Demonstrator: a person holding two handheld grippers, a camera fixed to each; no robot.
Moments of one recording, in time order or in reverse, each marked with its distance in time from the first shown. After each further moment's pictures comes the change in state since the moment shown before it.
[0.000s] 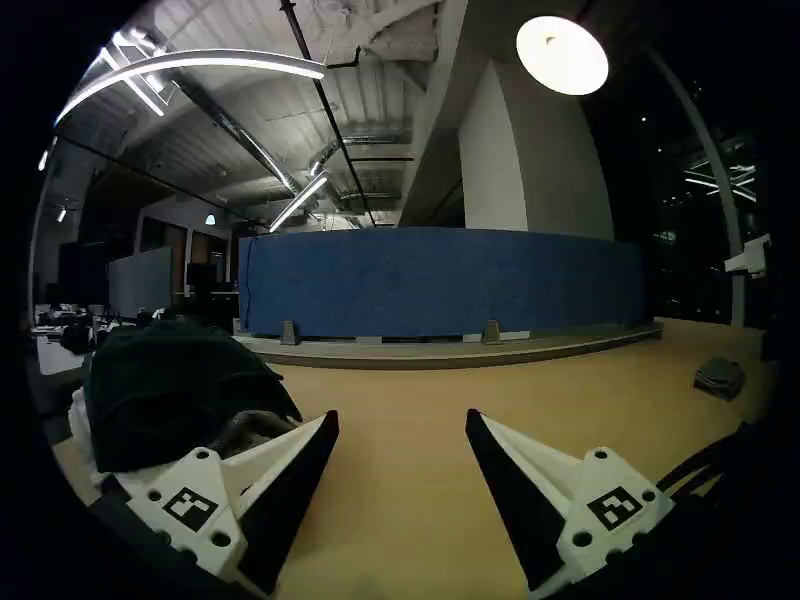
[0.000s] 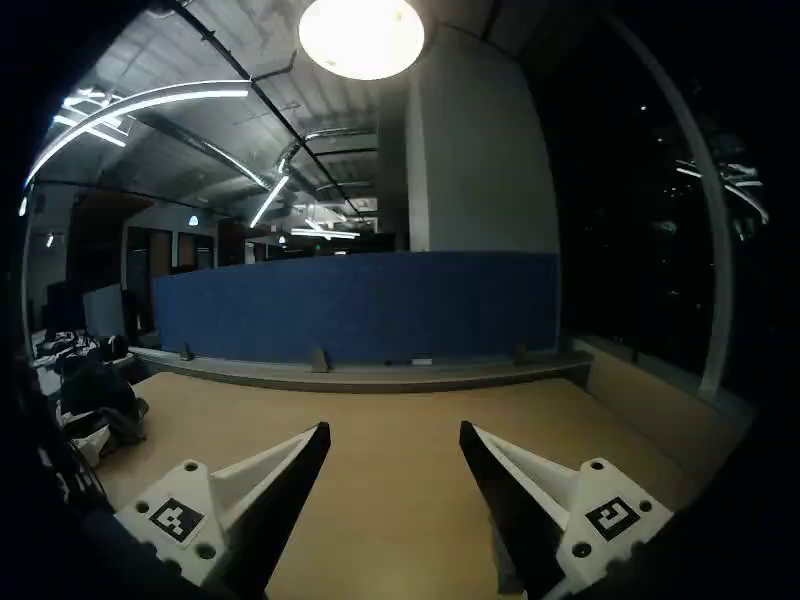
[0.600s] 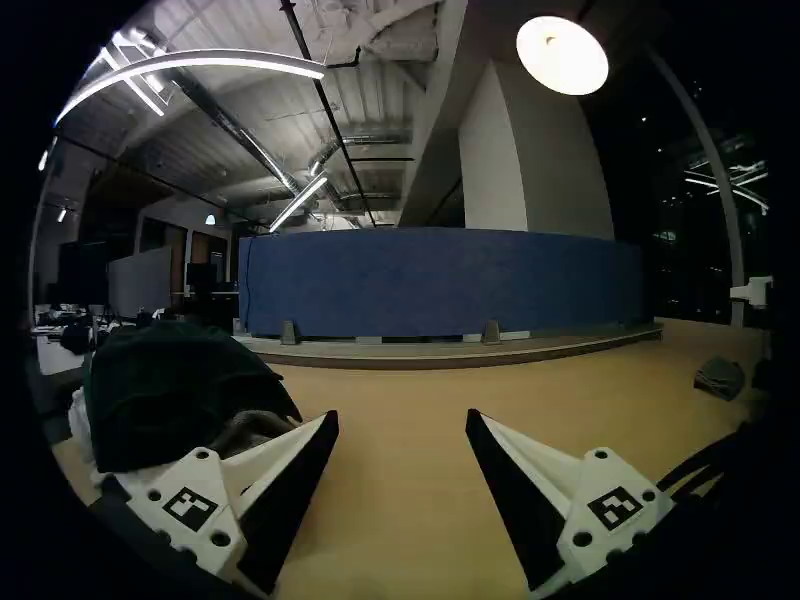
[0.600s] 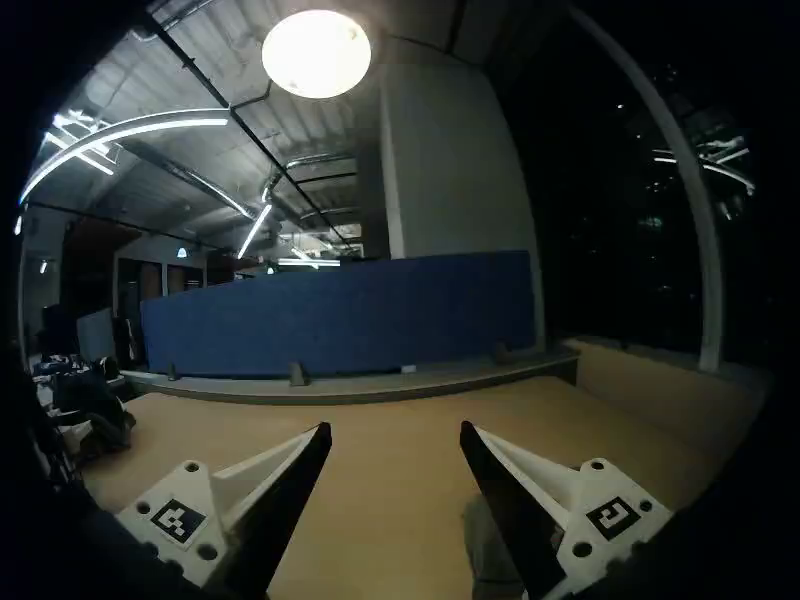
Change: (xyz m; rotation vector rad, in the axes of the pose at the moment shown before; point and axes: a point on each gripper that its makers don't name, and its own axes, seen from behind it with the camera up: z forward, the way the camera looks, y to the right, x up) left arm 0.001 0.001 0.000 0.000 0.000 0.000; right arm -0.040 0.057 0.004 -0.031 0.086 0.069
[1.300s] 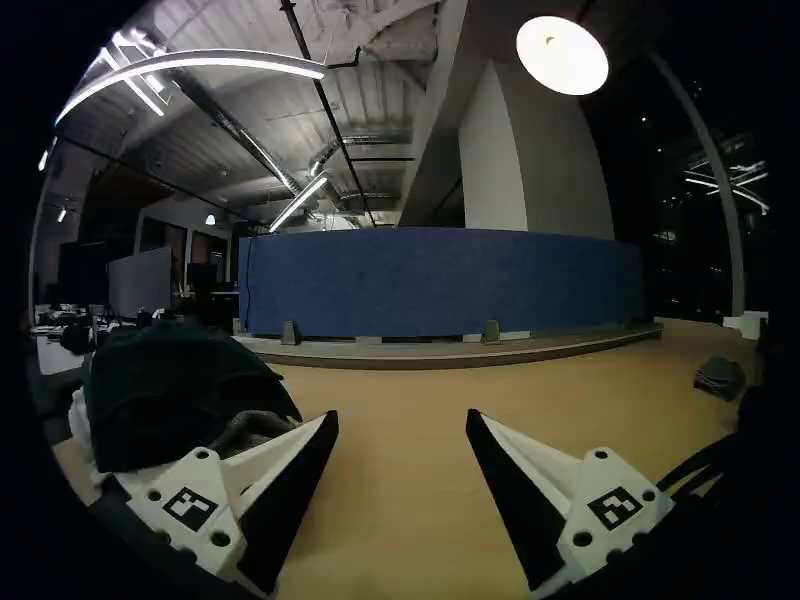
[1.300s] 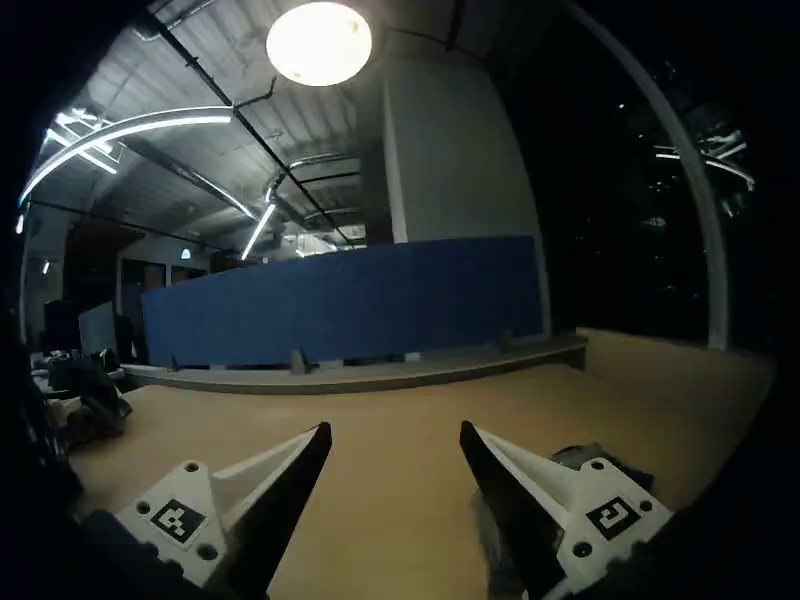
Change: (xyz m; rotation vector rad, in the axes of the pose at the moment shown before) left arm 0.000 0.000 -0.001 0.000 0.000 0.000; right arm -0.047 -0.004 0.017 0.016 0.009 0.005
